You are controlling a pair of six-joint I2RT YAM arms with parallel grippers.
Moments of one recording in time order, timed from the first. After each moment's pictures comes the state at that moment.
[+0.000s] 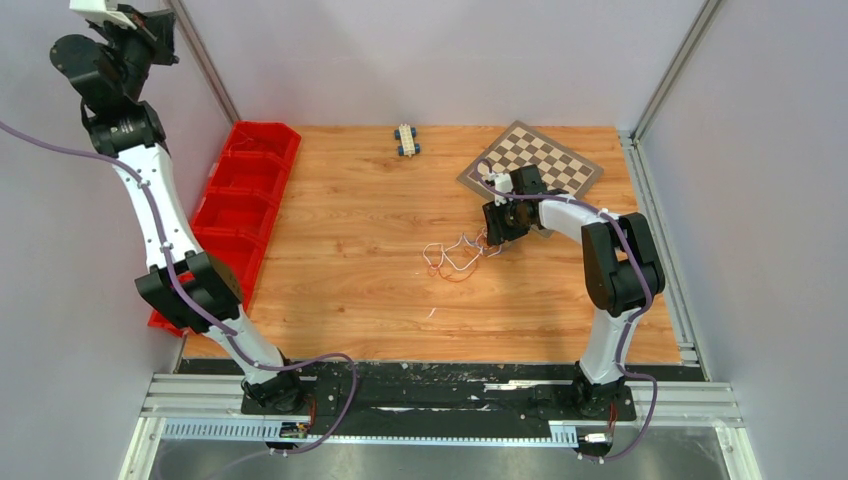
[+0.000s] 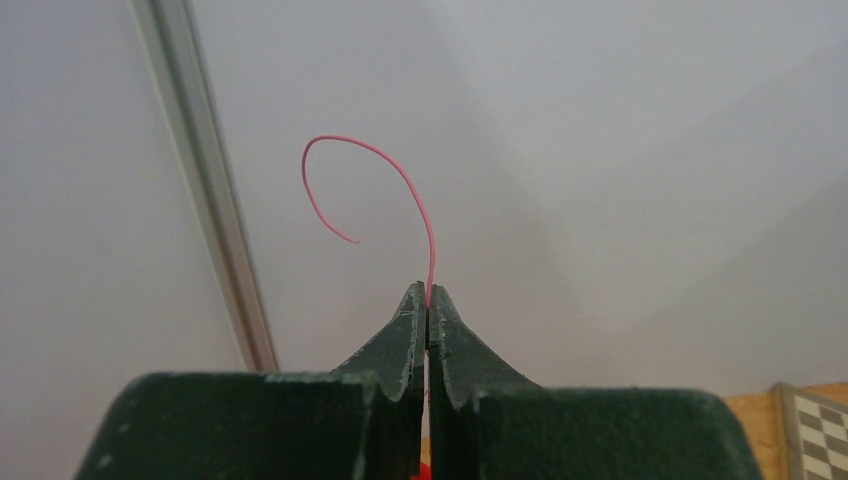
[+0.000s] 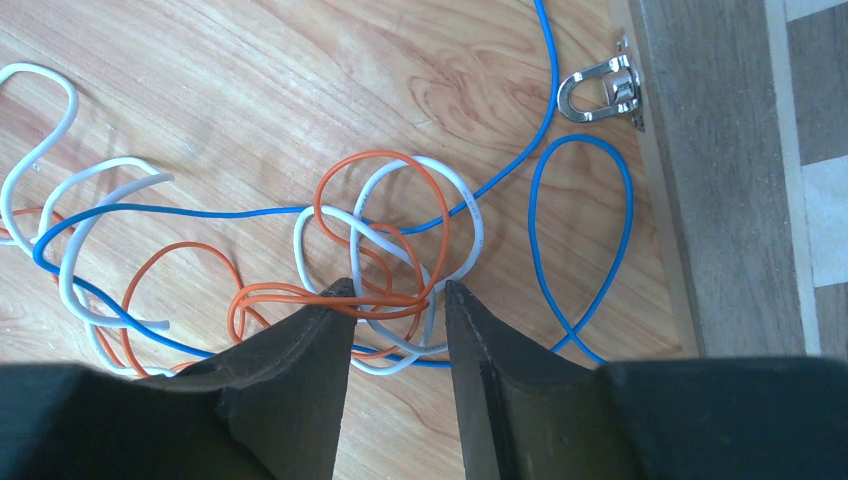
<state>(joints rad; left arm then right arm) 0.47 1.78 2.11 0.08 0.62 -0.27 0.28 1.91 1.23 -0.37 -0.30 -0.11</state>
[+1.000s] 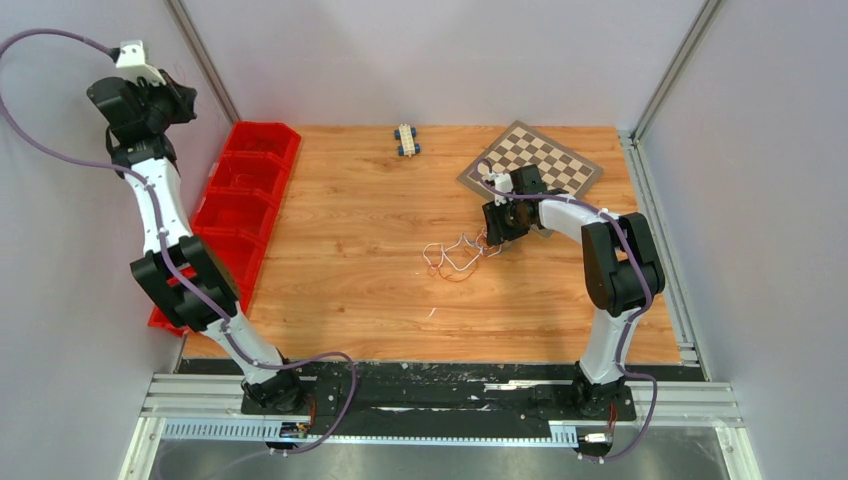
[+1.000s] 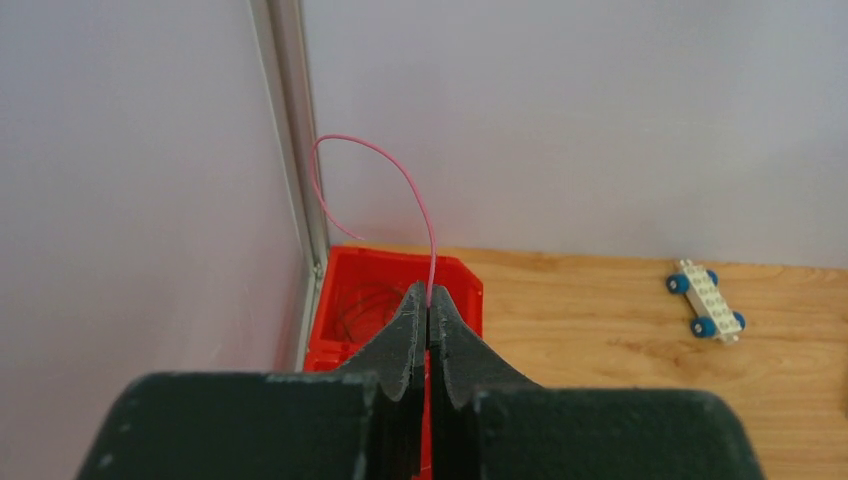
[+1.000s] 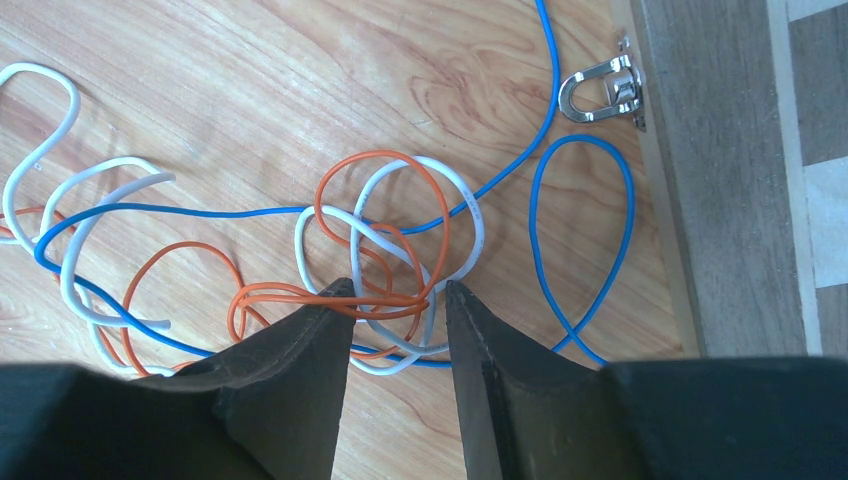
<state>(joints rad) 0.53 1.79 1.82 -0.07 0.57 -0.09 0.28 1.91 1.23 -0.38 -0.30 -0.11</state>
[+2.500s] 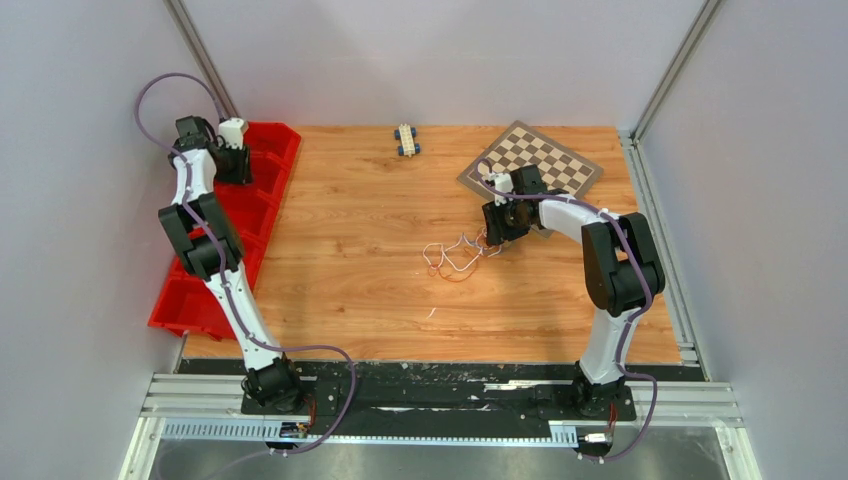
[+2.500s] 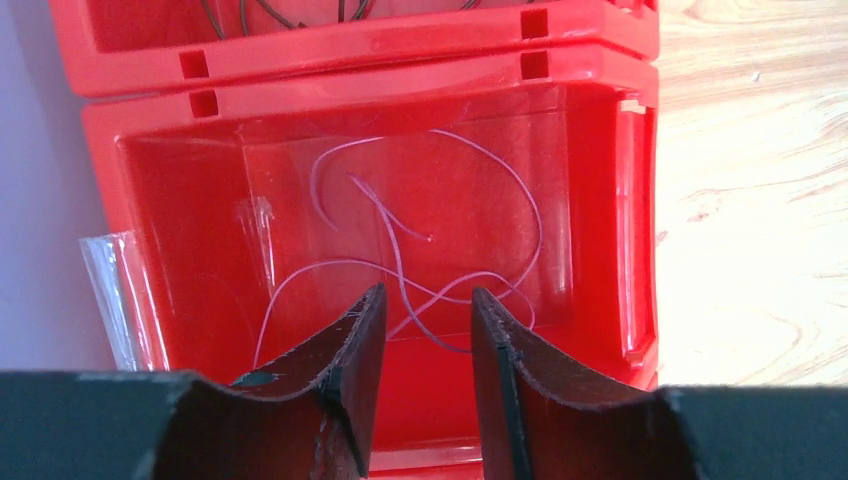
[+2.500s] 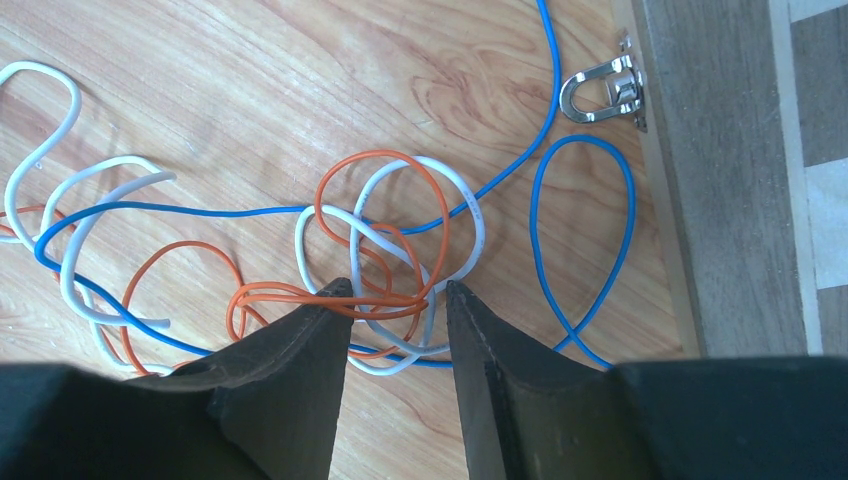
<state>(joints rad) 0.43 2.33 2.06 -0.69 0.38 0.49 0.28 1.91 1.23 -0.37 -0.30 -0.12</state>
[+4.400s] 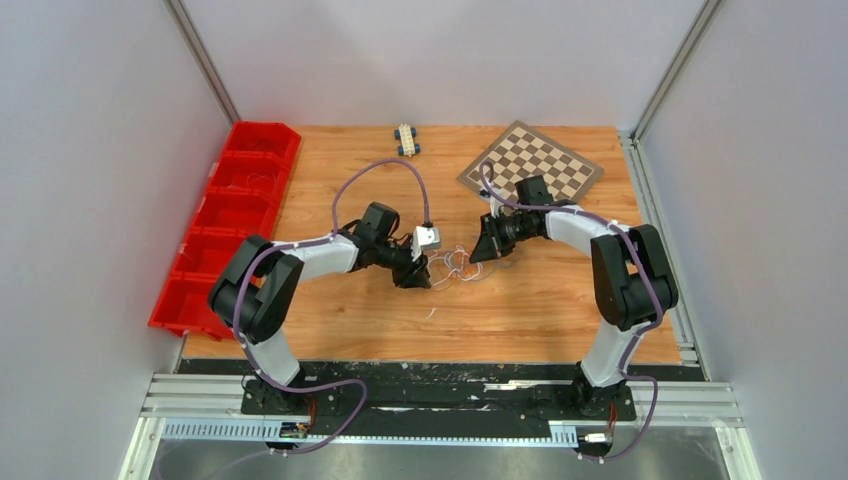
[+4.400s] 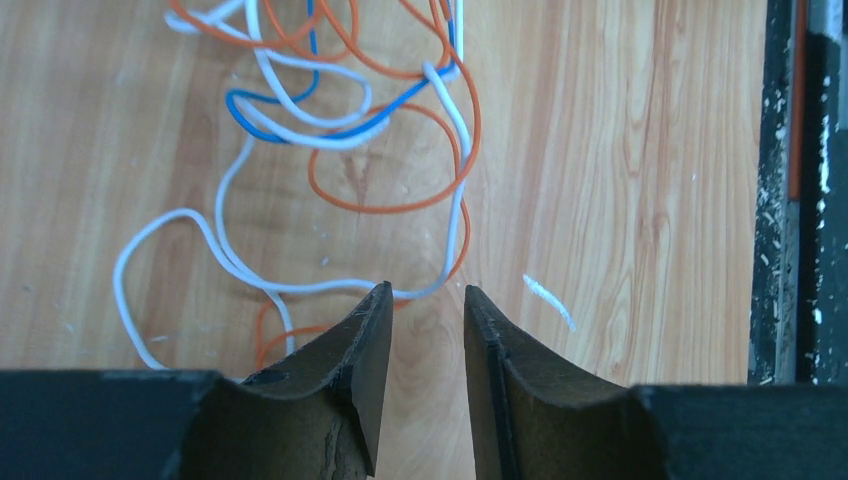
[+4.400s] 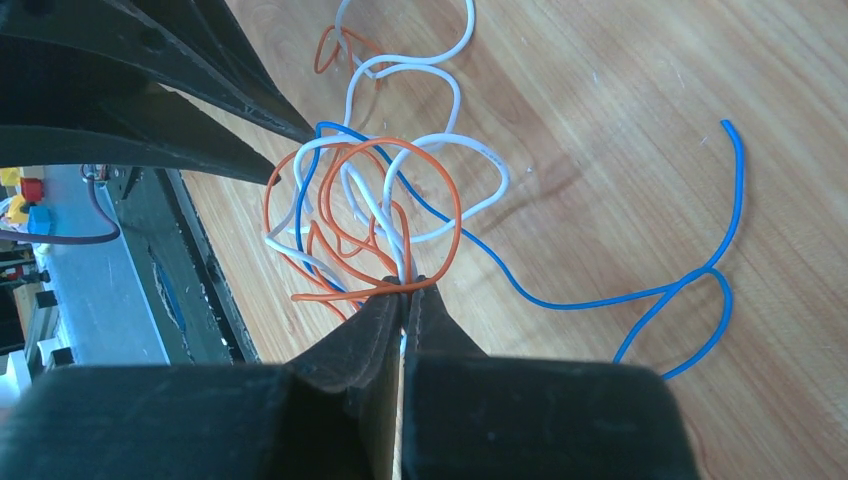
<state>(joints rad) -0.56 1.72 0.91 -0.08 0.80 0.50 0.28 1.80 1.10 -0.38 -0.86 -0.13</state>
